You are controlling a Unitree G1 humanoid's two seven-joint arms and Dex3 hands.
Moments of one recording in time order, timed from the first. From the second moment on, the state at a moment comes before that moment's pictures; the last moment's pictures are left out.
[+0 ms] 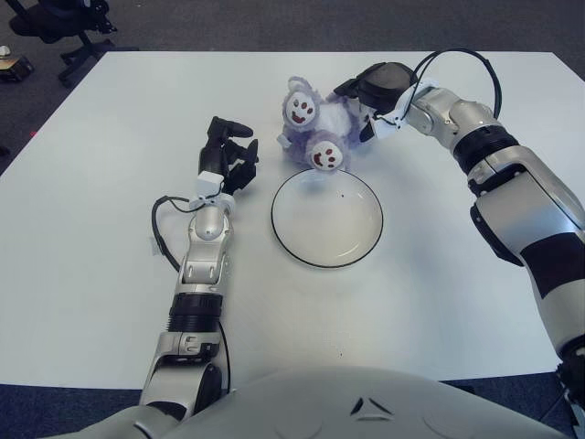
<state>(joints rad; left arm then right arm) -0.20 0.01 0.05 0.05 0.10 -0.13 0.13 -1.26 -0.35 0.70 1.21 -0.91 -0.50 -0.11</state>
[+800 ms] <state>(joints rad) -0.20 0.01 0.05 0.04 0.10 -0.12 0.14 -1.31 -0.30 0.69 1.22 -0.91 -0.44 -0.10</state>
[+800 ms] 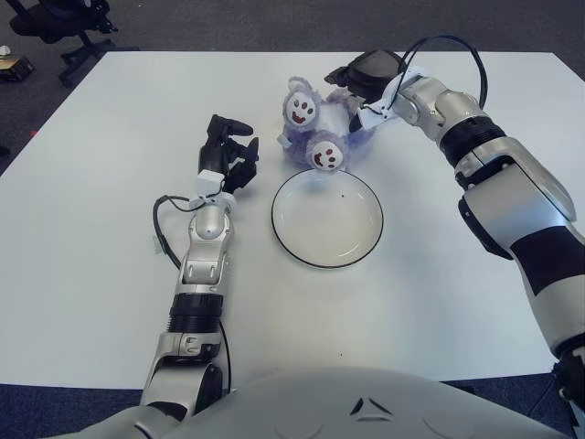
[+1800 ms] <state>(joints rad) -0.19 0.01 0.04 0.00 0.11 -0.09 0.14 -1.27 -0.22 0.73 1.32 -0.89 -0.36 0.00</state>
